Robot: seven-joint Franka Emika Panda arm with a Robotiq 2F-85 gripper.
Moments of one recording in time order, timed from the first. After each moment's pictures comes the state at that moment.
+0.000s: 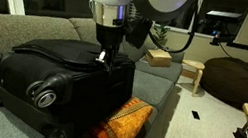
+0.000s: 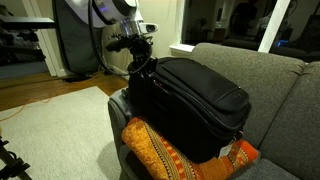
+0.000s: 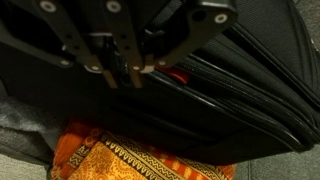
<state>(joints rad) 0.25 0.43 -0.03 -1.98 -0.48 2.46 0.31</state>
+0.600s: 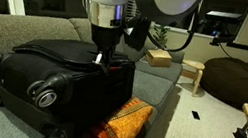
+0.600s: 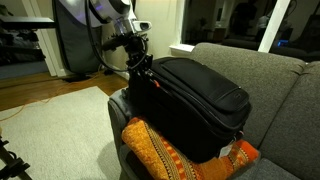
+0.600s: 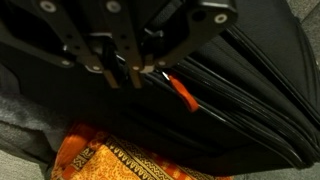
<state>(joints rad) 0.29 0.42 -0.02 -1.98 -0.54 2.46 0.34</state>
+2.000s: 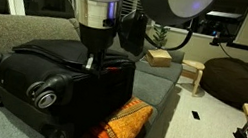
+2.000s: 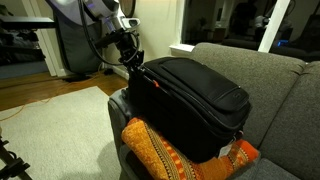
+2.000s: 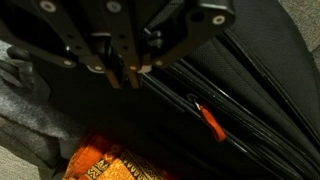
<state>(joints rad) 0.35 0.41 0.00 -1.98 -0.64 2.46 0.40</state>
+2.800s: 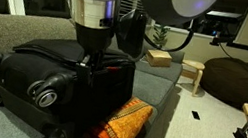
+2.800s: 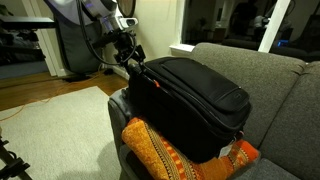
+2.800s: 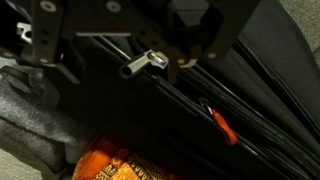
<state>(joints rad) 0.36 0.41 0.01 -1.98 -0.65 2.46 0.44</state>
